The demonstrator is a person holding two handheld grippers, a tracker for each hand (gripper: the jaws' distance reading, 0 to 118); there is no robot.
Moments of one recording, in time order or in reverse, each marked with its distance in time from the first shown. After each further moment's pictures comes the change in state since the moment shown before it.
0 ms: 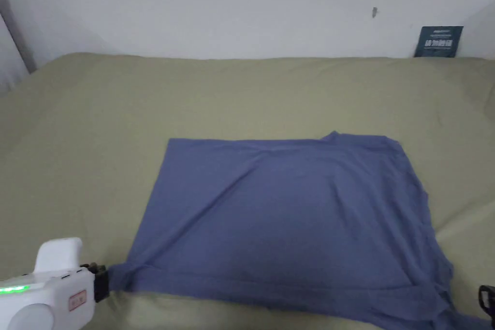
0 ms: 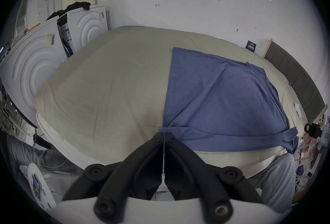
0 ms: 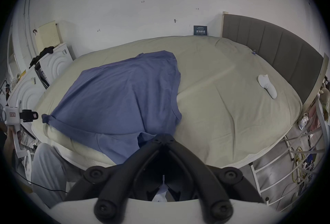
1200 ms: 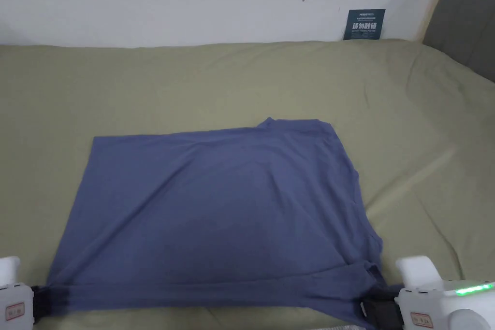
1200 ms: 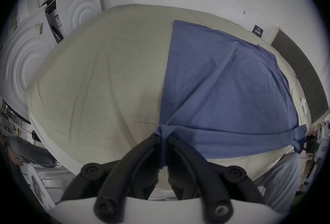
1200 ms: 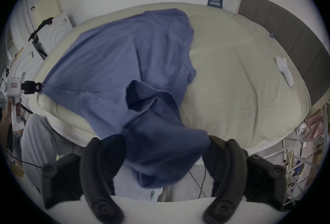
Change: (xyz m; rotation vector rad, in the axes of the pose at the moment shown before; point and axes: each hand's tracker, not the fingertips) left arm 0.019 0.010 -0.058 -0.166 -0.001 -0.013; right arm -0.005 -0.024 -0.080 -0.337 0.036 0.120
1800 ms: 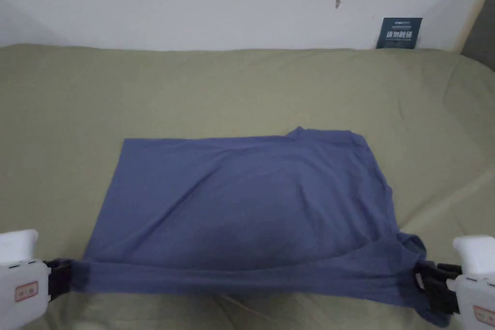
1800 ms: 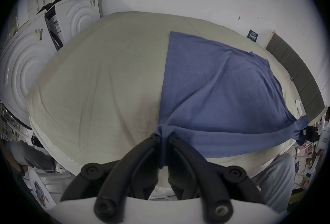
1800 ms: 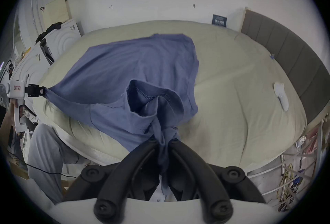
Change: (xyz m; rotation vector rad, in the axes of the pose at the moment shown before) left arm -0.009 0.038 0.029 0.092 -0.053 -0.013; right arm -0.007 0.055 0.073 0.217 0.016 0.045
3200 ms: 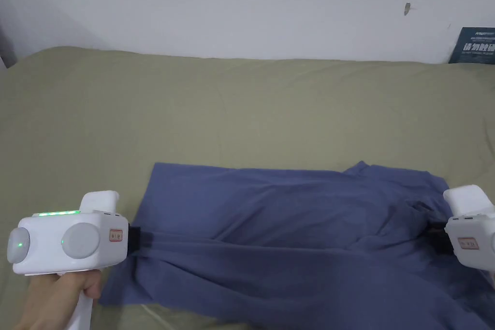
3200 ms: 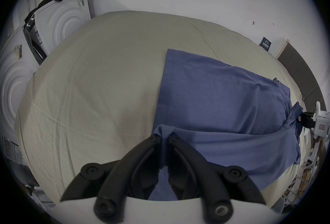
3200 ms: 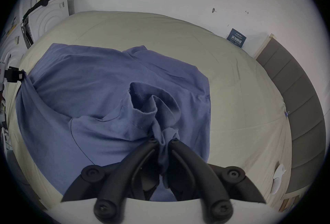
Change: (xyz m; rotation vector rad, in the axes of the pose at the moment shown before) left arm 0.031 0.124 -0.156 -0.056 0.039 0.022; right arm 0.016 0.176 -0.227 -0.099 -0.100 0.208
